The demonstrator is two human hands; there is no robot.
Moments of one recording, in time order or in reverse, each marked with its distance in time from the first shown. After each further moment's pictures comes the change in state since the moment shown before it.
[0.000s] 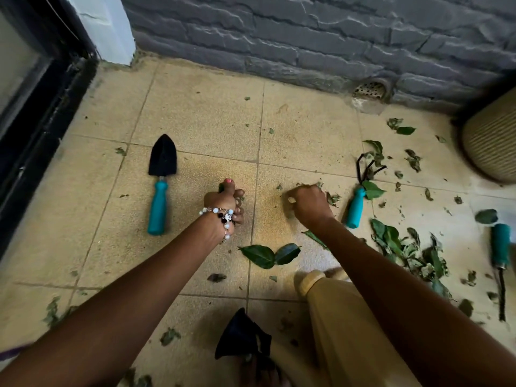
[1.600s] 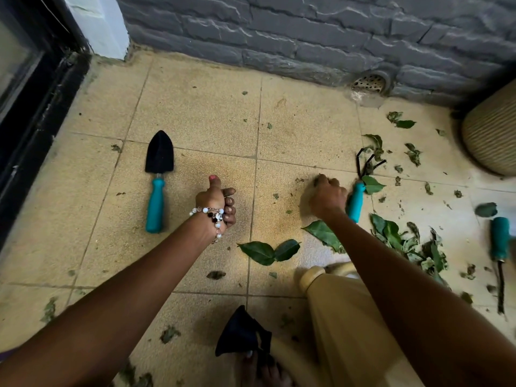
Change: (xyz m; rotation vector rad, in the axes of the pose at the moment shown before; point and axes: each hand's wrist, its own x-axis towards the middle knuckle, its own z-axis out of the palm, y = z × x) left_hand -0.001 0.007 -0.015 -0.037 -0.028 -0.102; right_hand 0.013 0.033 0.013 0.175 0.010 0.474
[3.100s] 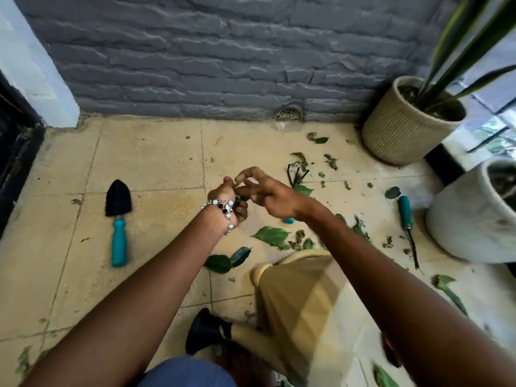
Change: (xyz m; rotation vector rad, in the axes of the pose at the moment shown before) left_hand -0.088 -0.007 0.110 0.129 -0.204 0.011; right_hand -0.101 -0.005 -0.131 0.478 -0.306 -0.738
